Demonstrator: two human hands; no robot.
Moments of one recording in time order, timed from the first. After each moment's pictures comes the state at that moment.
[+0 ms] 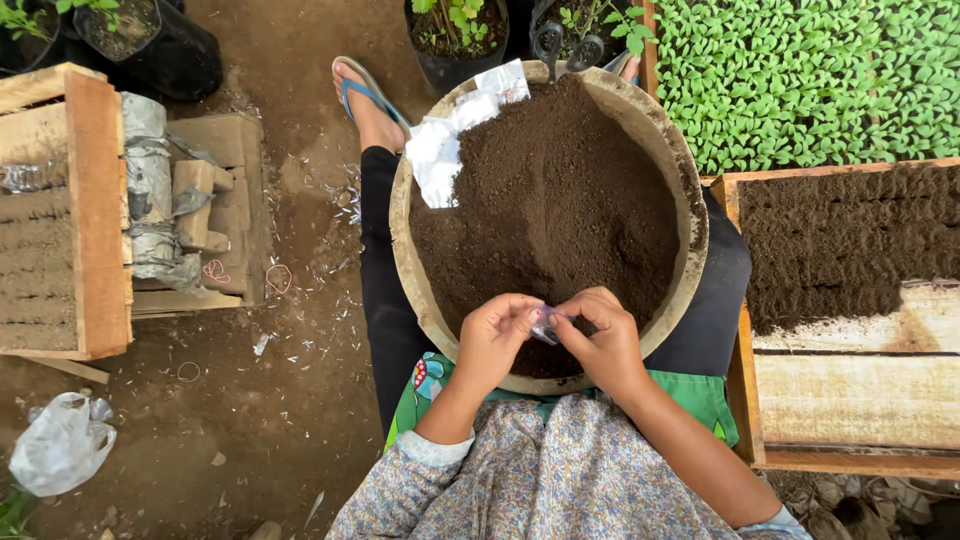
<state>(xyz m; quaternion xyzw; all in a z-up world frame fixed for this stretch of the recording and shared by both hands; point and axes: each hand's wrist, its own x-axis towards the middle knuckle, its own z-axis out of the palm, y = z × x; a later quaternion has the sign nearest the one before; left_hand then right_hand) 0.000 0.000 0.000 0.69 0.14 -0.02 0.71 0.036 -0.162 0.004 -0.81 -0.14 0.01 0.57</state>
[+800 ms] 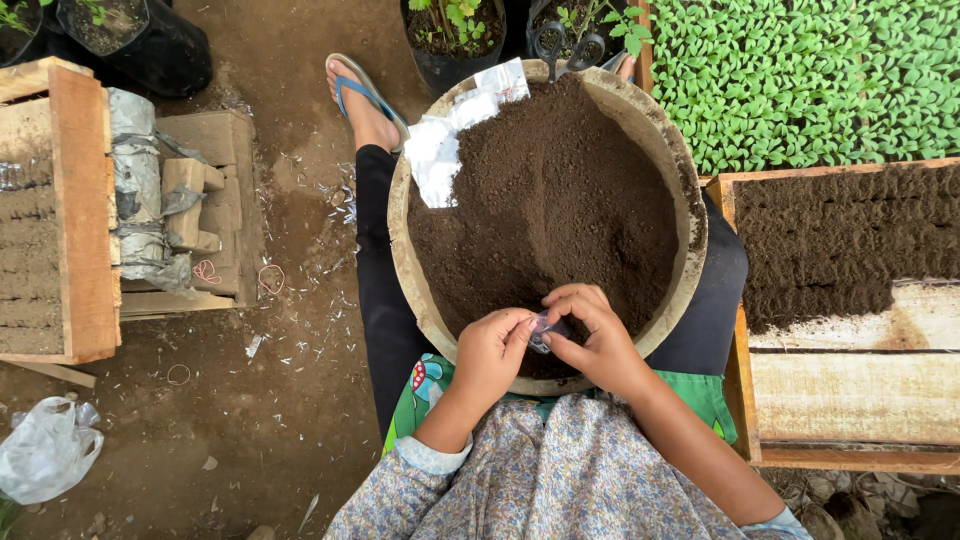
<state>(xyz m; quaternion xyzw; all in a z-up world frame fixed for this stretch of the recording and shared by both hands) -0.007 0.011 0.020 0.80 0.07 -0.01 0.59 0.041 -0.163 0.021 -0.77 -0.21 0.15 0.58</state>
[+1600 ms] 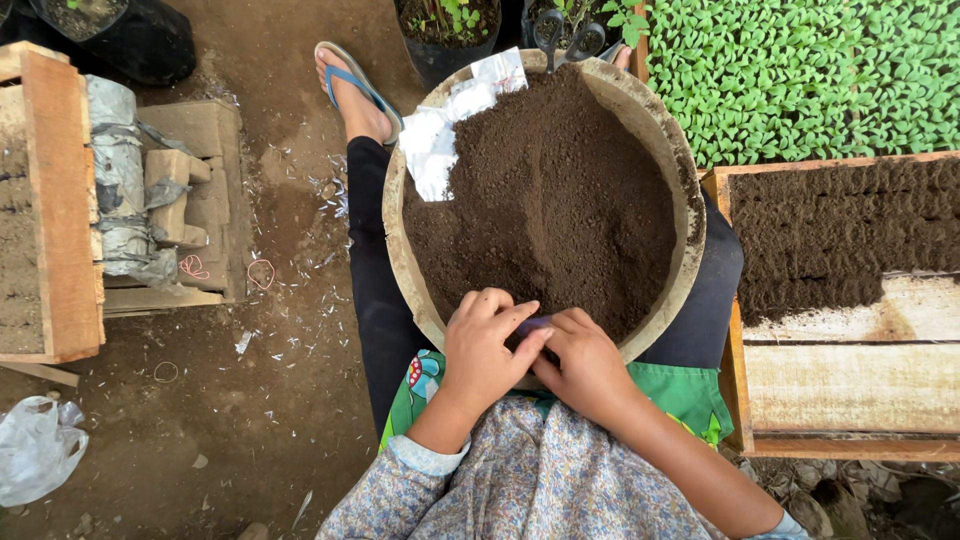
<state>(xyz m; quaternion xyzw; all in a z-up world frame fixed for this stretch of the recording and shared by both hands) -0.004 0.021 0.032 0.91 -0.06 0.15 0.38 0.011 -0.151 0.014 -0.89 -0.30 0.12 0.33</state>
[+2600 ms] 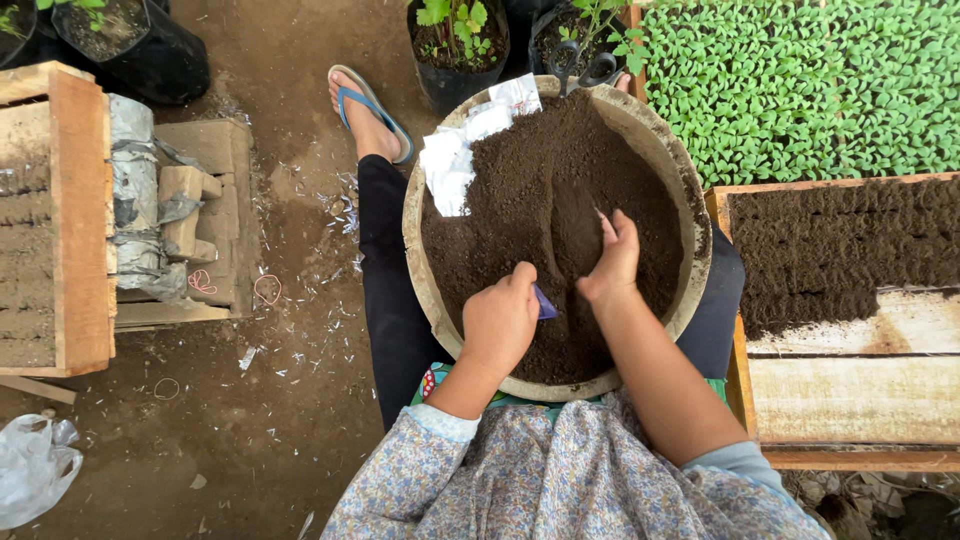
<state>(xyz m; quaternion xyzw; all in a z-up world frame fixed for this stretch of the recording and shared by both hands) 0.033 0.029 0.020 0.96 -0.03 0.03 0.28 0.136 -0.122 -0.065 -0.36 0.37 0.12 0.85</state>
